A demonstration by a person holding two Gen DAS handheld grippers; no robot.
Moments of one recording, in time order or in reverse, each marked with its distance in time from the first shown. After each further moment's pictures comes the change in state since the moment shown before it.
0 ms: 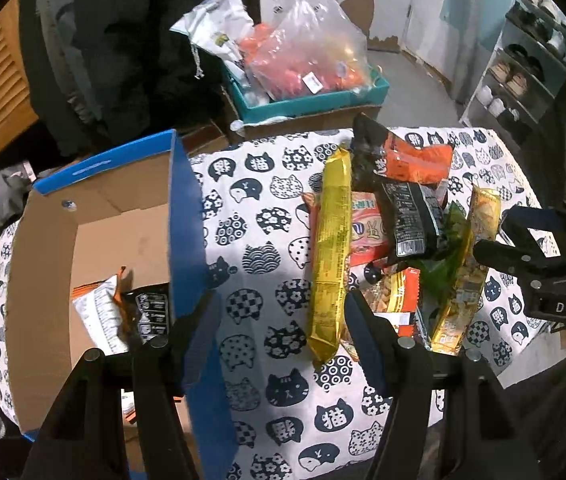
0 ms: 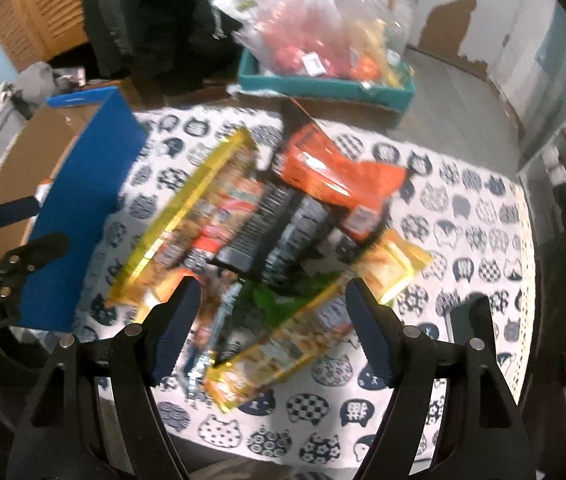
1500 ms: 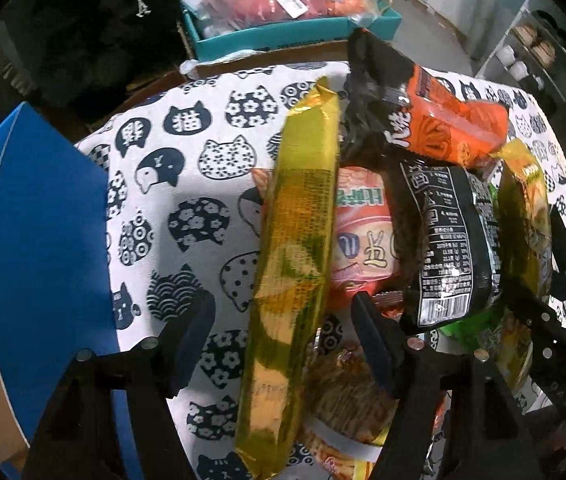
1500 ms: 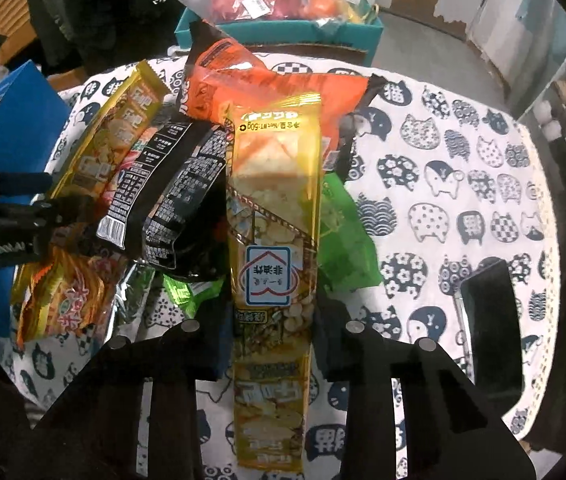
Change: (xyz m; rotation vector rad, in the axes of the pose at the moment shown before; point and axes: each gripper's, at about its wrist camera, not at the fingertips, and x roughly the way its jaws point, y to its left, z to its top) left arm 0.124 -0.045 0.037 0.003 0.218 -0.008; right arm 0.079 -0.044 -0.015 0.083 0.067 -0.029
